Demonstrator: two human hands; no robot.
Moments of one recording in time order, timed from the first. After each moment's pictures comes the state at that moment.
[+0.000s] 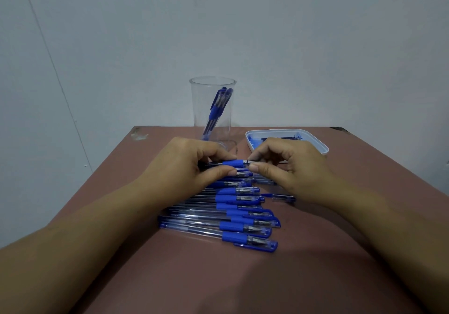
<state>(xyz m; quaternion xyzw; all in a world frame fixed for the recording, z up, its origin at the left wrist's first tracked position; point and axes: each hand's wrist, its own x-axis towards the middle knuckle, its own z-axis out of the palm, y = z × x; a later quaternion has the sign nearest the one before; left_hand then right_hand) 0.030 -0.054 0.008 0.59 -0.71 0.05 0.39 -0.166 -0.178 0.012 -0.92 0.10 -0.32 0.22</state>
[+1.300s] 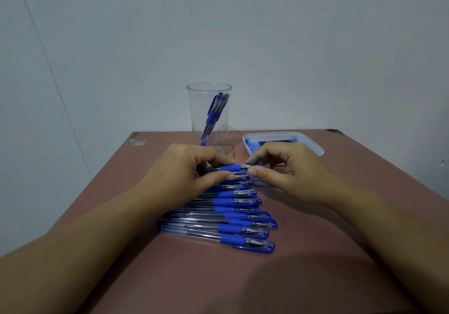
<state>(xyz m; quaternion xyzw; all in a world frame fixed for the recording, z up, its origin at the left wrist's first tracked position) 0.030 -0.055 0.007 0.60 -0.71 0.06 0.37 -0.170 -0.177 0.016 -0.91 0.13 -0.29 0.27</state>
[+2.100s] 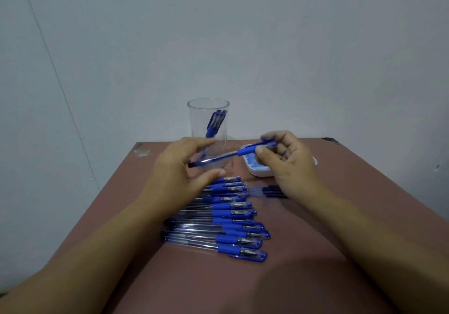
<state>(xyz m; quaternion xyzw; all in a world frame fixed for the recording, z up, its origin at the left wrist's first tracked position) 0.032 -0.054 0.013 0.62 -0.64 0.13 0.44 -0.154 -0.171 0.026 -0.67 0.19 -0.48 0.53</state>
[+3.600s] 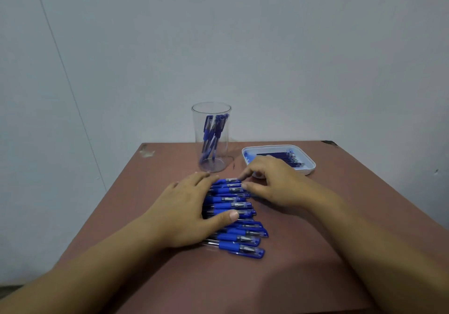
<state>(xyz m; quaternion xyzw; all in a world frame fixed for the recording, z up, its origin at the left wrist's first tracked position) 0.011 -0.024 0.002 0.74 -0.66 0.02 0.14 -0.158 -0.190 0.027 -0.96 0.18 -0.17 0.15</state>
